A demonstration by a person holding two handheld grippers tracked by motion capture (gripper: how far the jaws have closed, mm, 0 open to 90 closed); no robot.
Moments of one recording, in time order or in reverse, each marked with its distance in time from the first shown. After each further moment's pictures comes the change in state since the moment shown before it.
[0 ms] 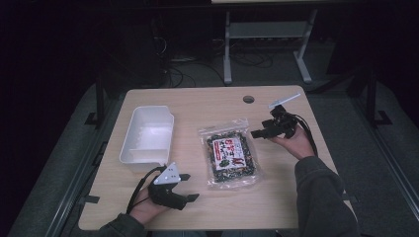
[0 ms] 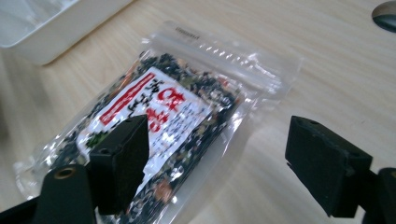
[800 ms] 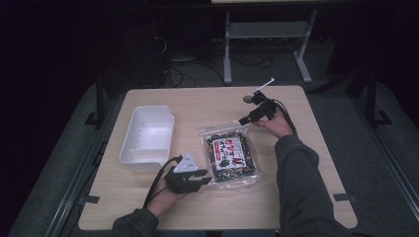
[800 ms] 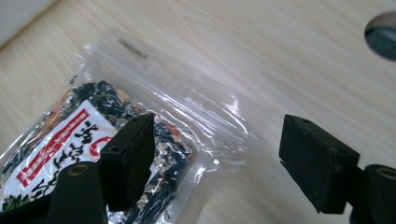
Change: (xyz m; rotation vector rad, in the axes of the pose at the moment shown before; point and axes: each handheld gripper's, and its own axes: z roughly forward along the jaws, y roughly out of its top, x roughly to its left) left arm 0.004 0.031 0.044 0.022 0.034 -0.001; right arm -0.032 0.056 0.064 0.168 -0.067 0.038
